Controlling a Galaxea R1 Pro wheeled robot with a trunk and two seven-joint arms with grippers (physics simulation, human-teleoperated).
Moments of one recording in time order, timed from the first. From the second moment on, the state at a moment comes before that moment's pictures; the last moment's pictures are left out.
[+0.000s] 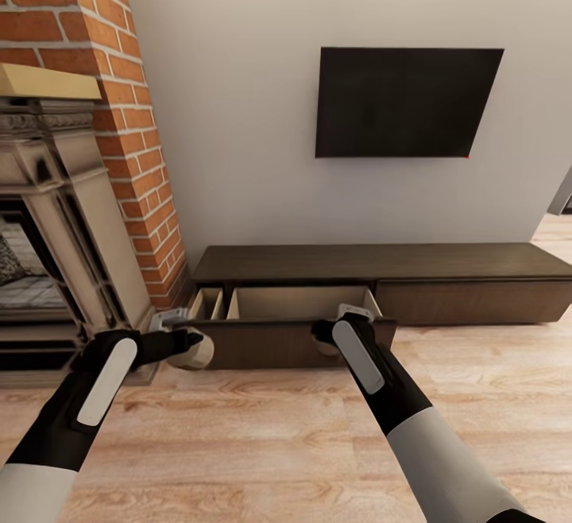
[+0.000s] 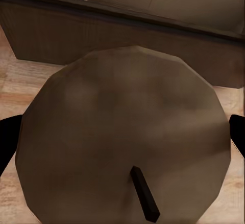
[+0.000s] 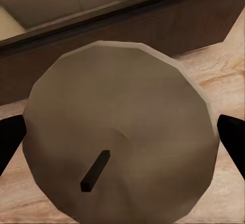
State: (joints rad) left arm -0.56 0.21 -0.09 -1.38 0.68 0.99 0.25; right arm -0.74 0.11 0.35 -1.10 -0.83 0.72 -0.83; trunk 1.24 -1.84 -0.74
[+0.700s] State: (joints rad) left arm -0.56 0.12 -0.15 -1.44 0.69 0.98 0.23; right arm -0.74 0.11 0.31 -1.09 -0.87 0.70 -0.82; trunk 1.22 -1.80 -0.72
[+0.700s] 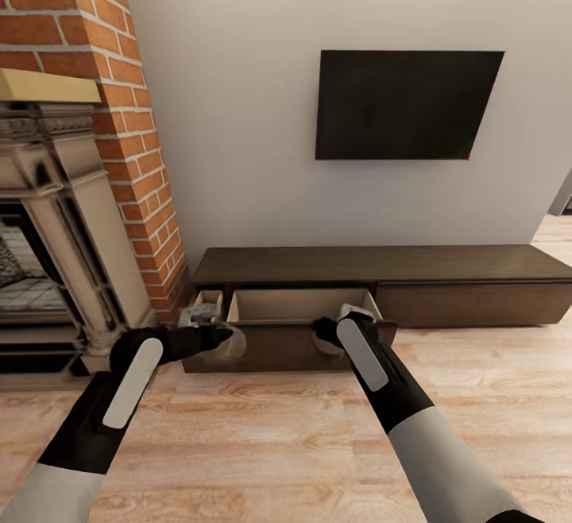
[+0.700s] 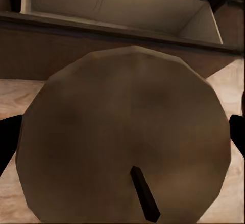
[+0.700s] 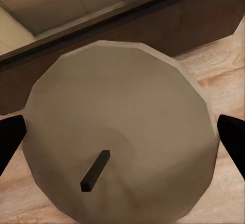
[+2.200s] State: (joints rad) left arm -0.56 0.07 -0.16 -1.42 0.67 0.97 0.22; right arm -0.74 0.06 0.32 -1.10 -0.84 0.67 -0.74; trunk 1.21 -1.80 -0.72
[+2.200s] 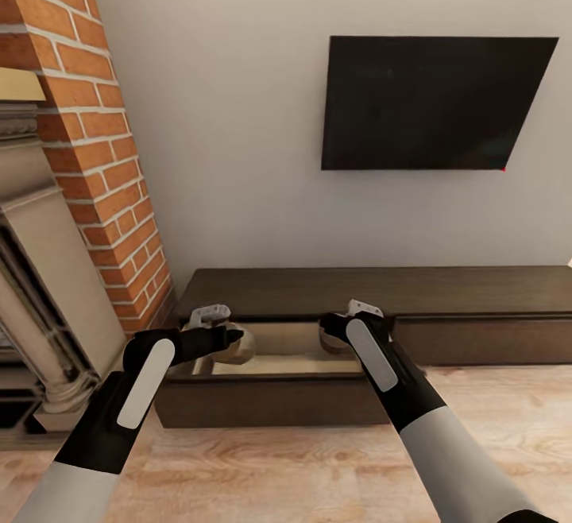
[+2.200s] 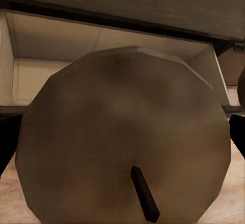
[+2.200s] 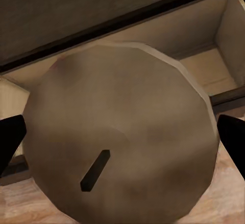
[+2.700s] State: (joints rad) left arm -0.56 0.07 -0.16 -1.42 0.68 0.97 0.22; right arm -0.74 0.06 0.32 -1.10 -0.84 0.67 -0.74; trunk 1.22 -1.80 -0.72
